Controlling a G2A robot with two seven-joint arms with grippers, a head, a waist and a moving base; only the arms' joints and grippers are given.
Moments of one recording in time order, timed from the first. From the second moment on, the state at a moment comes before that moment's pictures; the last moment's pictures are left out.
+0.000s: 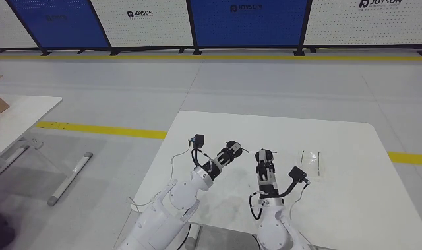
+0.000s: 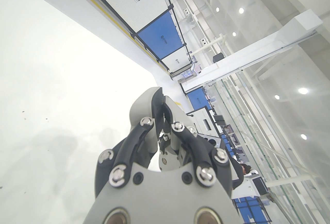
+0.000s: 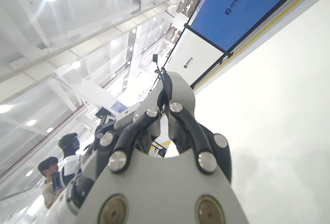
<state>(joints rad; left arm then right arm) 1.42 -1.23 -1.14 -1.62 0.06 -0.14 -0.14 -1.42 -1.55 0.97 -1.34 -0.53 -0.21 -0.51</state>
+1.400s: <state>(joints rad) 1.42 -1.23 -1.14 -1.62 0.06 -0.14 -0.14 -1.35 -1.59 0.96 -1.23 -0.39 -0.34 -0.42</state>
